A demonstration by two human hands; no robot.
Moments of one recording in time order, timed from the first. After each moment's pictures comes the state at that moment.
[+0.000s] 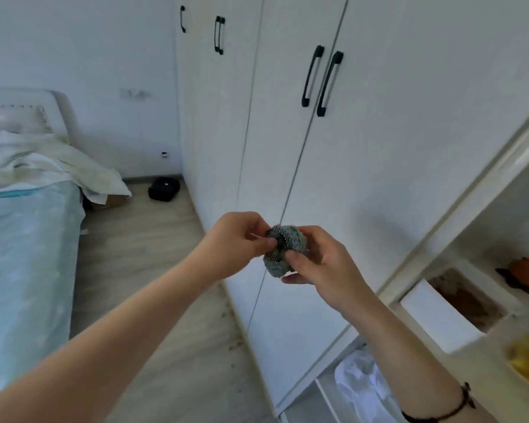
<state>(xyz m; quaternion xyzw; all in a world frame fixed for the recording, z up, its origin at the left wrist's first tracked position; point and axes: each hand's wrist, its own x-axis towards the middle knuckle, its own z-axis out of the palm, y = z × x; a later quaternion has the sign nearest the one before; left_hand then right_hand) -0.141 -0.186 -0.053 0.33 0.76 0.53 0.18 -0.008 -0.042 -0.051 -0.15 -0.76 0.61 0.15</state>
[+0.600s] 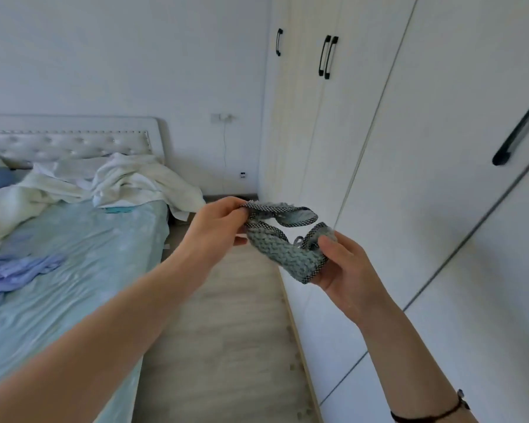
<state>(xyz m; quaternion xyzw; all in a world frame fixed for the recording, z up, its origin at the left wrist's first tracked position) -0.415 -0.266 -0.044 0.10 0.72 0.68 0.10 -0.320 -0.072 -0.075 0.00 -0.57 0.82 0.07</state>
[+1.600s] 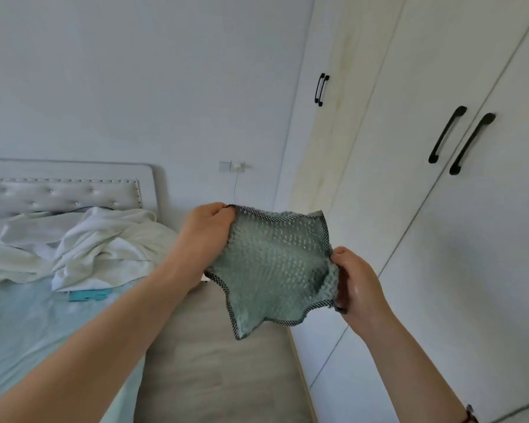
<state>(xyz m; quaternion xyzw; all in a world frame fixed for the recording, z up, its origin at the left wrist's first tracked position) -0.992 -0.300 -0.016 0.04 0.77 0.63 0.03 -0.888 -0.081 -0.054 -0.17 -0.62 0.76 0.12</state>
